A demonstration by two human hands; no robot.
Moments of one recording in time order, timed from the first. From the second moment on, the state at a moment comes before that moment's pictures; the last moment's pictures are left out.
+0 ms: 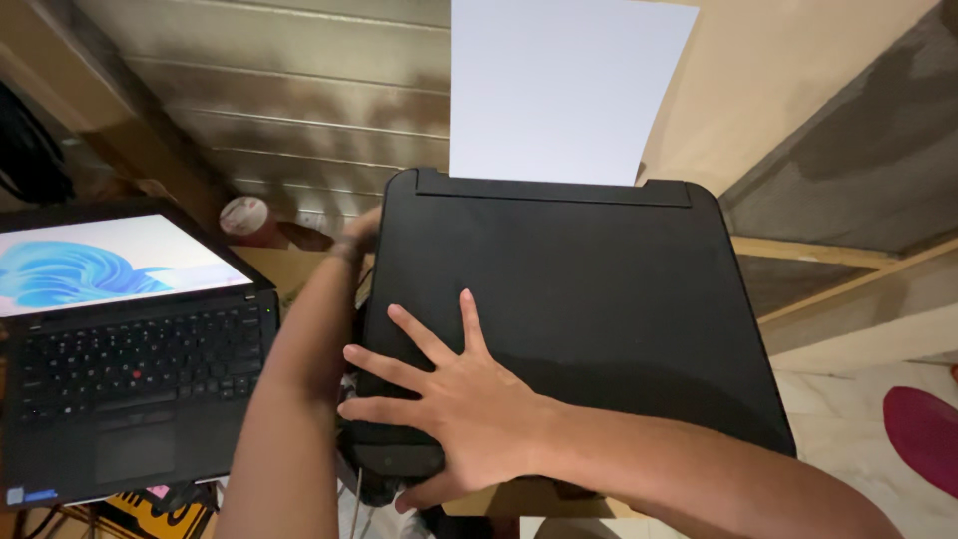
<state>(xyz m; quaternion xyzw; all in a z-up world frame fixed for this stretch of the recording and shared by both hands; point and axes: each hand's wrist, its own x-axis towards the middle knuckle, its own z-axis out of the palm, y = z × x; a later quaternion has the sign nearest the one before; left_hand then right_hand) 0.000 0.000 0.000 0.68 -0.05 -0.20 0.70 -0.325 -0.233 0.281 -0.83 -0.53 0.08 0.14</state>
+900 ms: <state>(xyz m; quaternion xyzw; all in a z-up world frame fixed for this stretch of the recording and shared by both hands) -0.116 -0.015 0.153 0.63 0.05 -0.14 0.76 -0.323 -0.231 0.284 -0.83 -0.52 0.09 0.16</state>
